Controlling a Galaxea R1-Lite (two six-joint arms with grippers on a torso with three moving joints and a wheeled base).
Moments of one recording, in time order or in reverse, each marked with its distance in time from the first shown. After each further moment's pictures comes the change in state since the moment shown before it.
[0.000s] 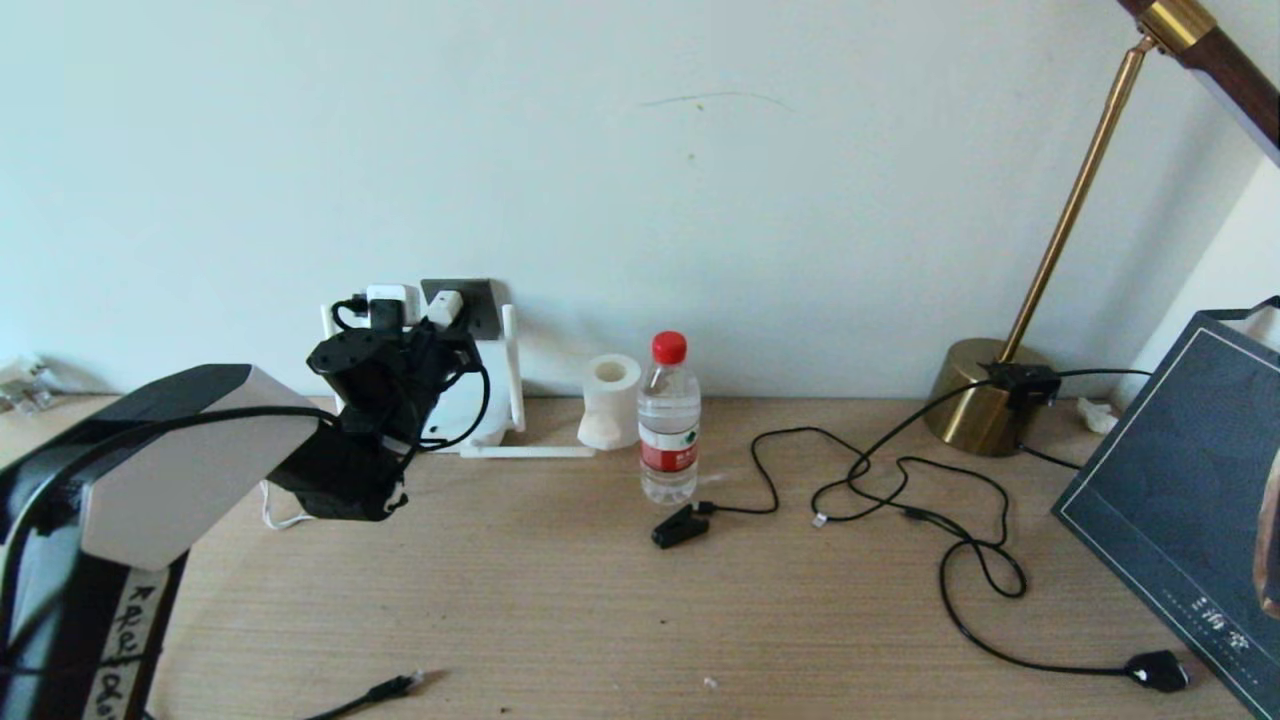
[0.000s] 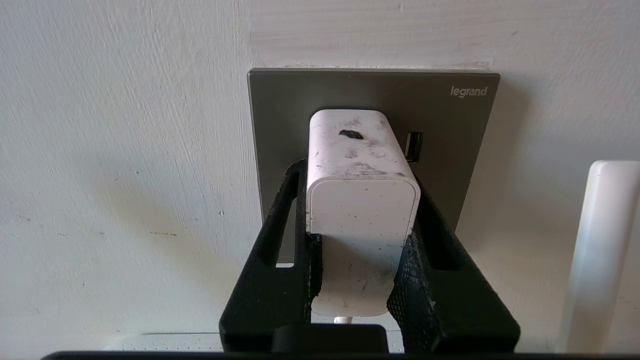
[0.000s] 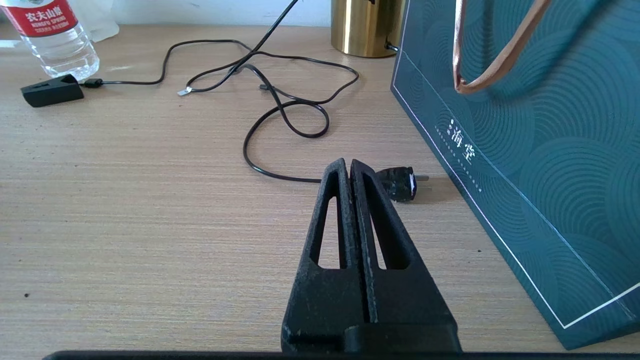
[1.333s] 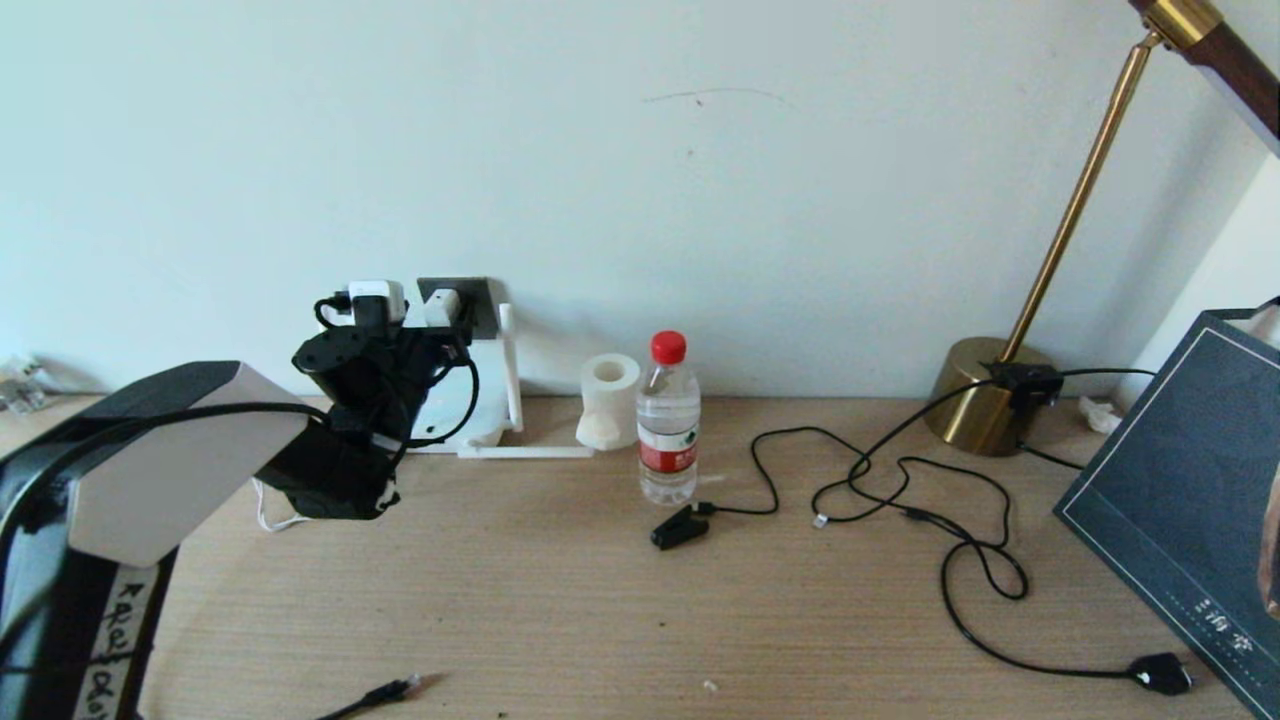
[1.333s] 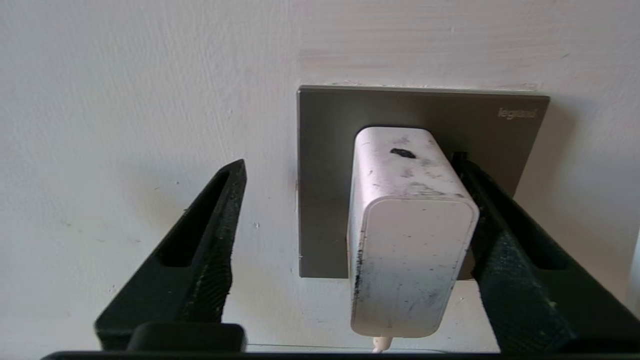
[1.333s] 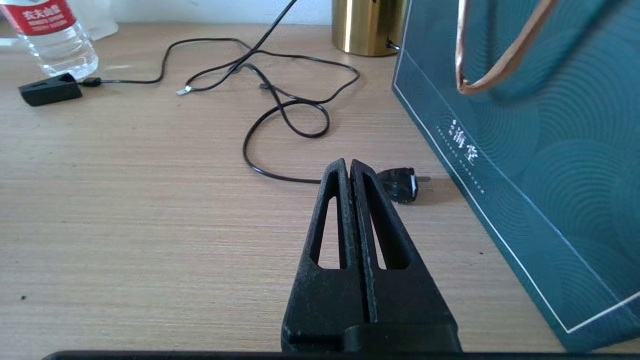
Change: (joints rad) left arm -0.002 -0.015 0.022 -0.017 0.004 0.000; right arm 0.000 0.000 0.000 0.000 0.000 0.000
